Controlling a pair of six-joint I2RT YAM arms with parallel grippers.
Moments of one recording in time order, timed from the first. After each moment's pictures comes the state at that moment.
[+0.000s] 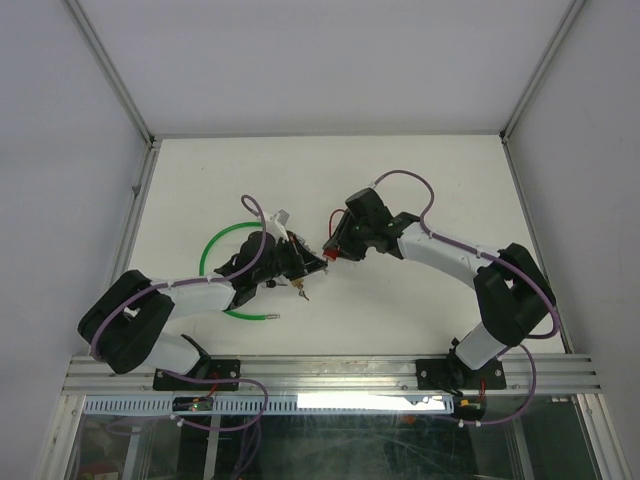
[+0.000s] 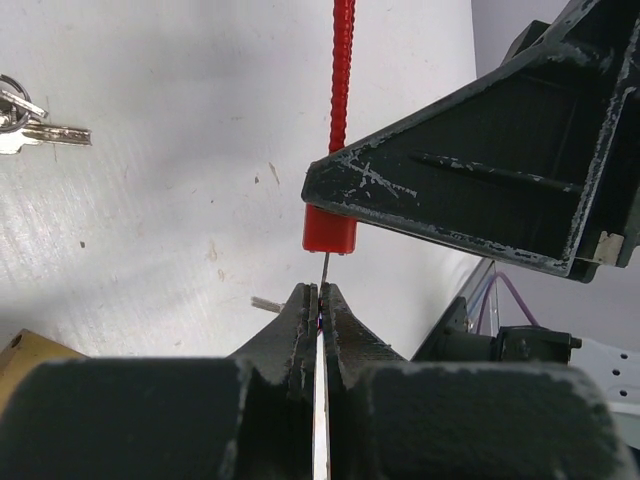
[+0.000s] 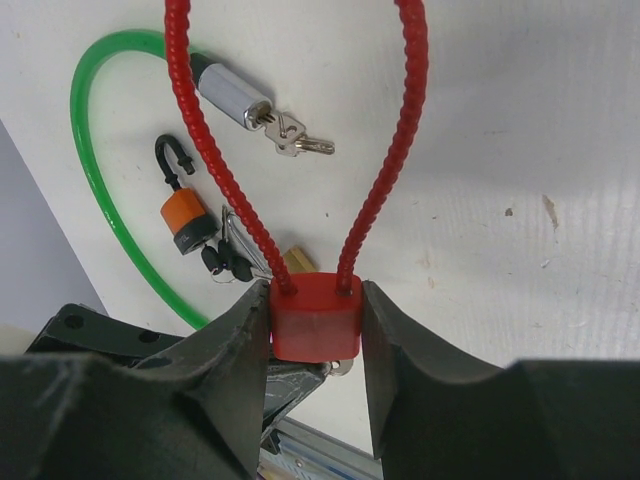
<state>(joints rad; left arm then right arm) -0.69 1.42 0.48 0.56 0.23 -0.98 0.72 1.59 1.05 -0.37 -0.06 1.08</state>
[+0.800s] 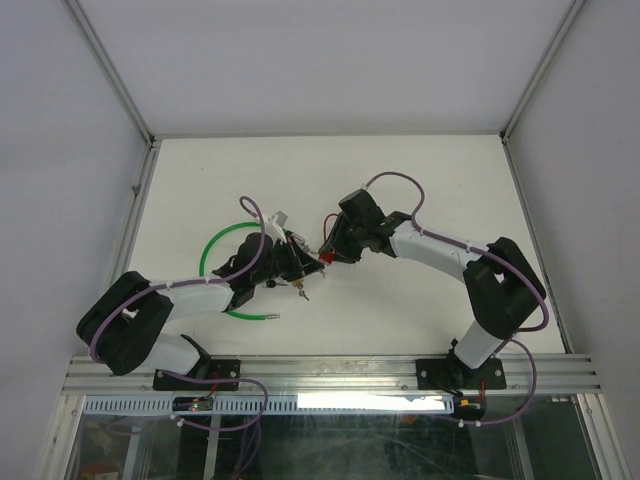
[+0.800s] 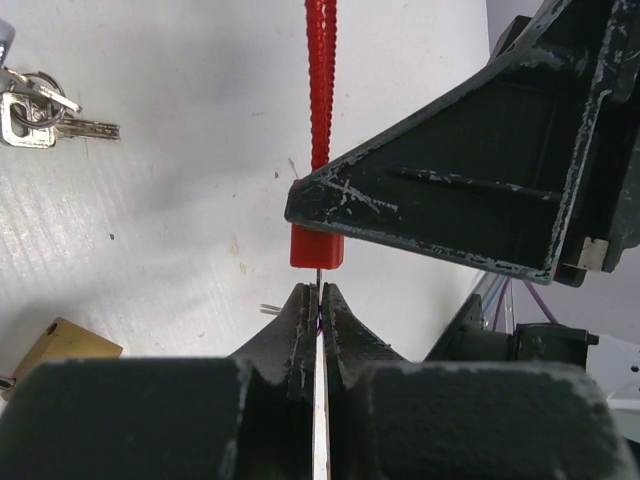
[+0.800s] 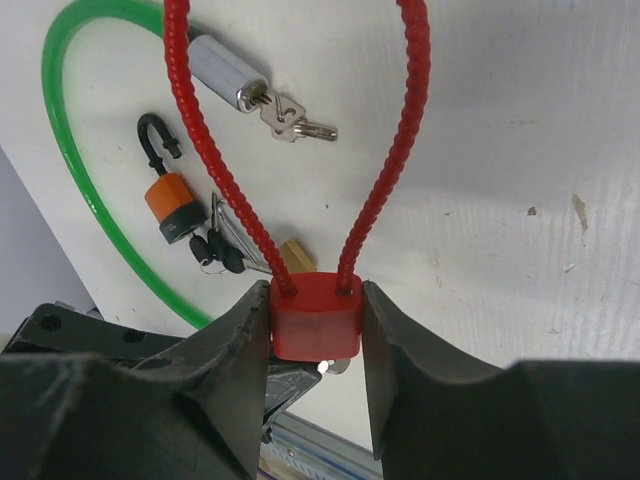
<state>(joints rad) -0.66 1.39 0.46 0.54 0.25 -0.94 0.73 1.64 1.09 -0.37 -0.10 1.07</state>
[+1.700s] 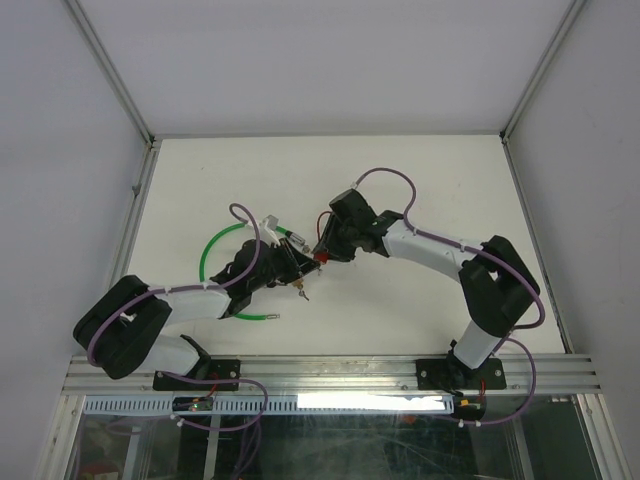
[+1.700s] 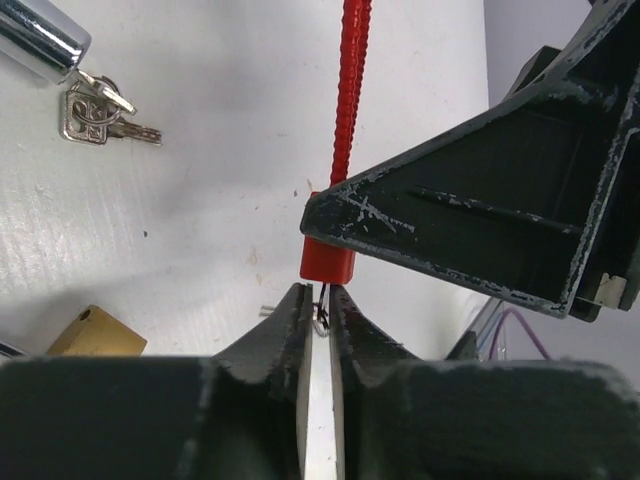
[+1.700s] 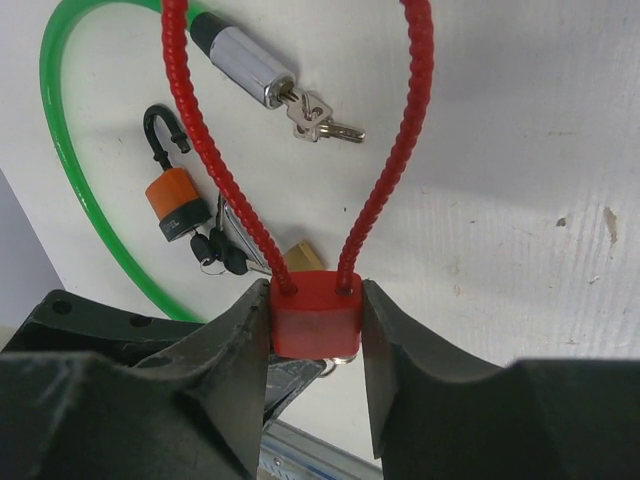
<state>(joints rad) -0.68 1.38 0.39 0.62 0.13 -1.01 0.78 1.68 1.13 -0.38 -0.05 1.03</state>
